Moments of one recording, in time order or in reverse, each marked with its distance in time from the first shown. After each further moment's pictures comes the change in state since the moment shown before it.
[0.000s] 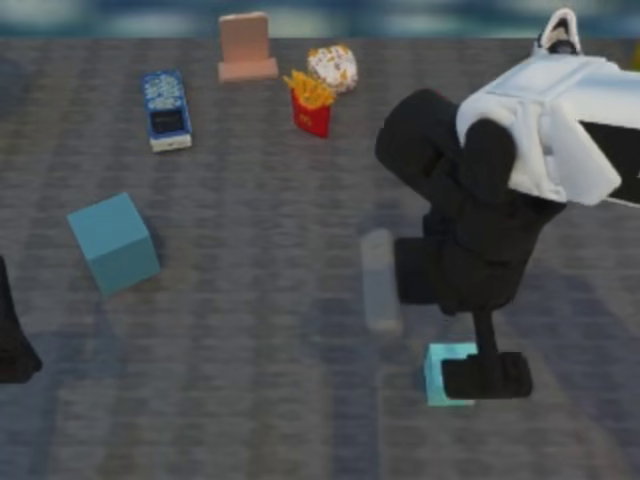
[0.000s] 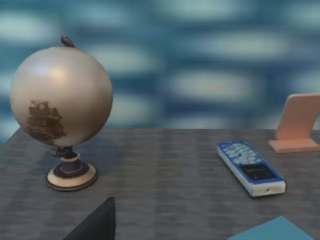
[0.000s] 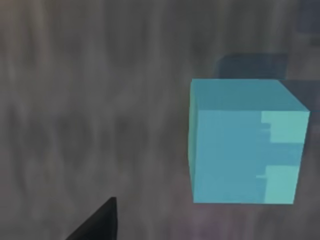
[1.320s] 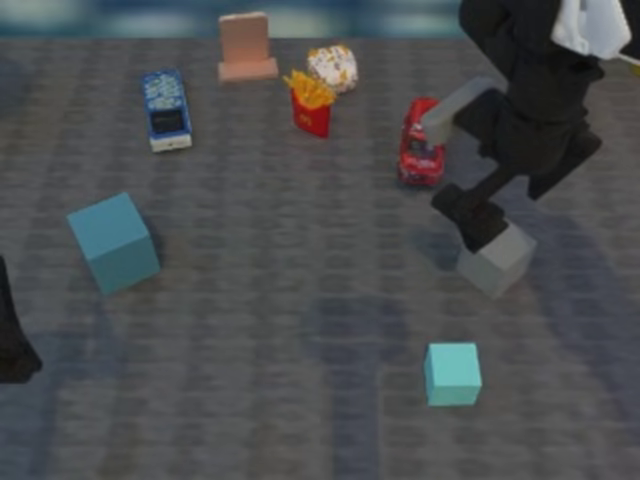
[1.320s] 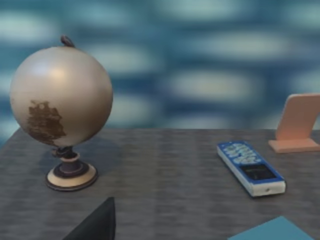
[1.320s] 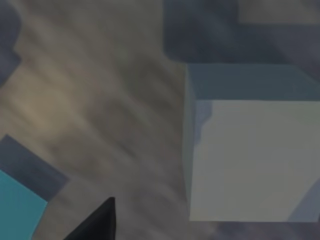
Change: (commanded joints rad) left arm 0.000 0.000 0.000 0.000 0.000 0.000; right arm -0.308 0.297 0.426 -0.124 0.011 0.544
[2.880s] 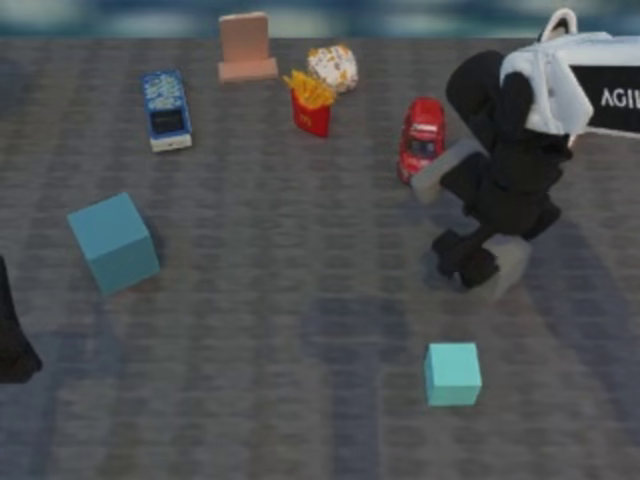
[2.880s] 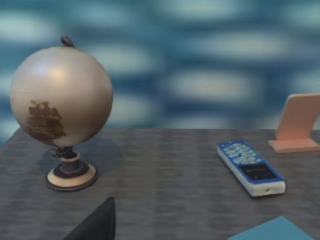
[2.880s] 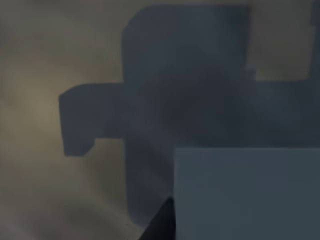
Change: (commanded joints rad) left arm 0.000 0.000 0.000 0.000 0.000 0.000; right arm 0.002 0.097 -0.212 0.309 0.001 0.003
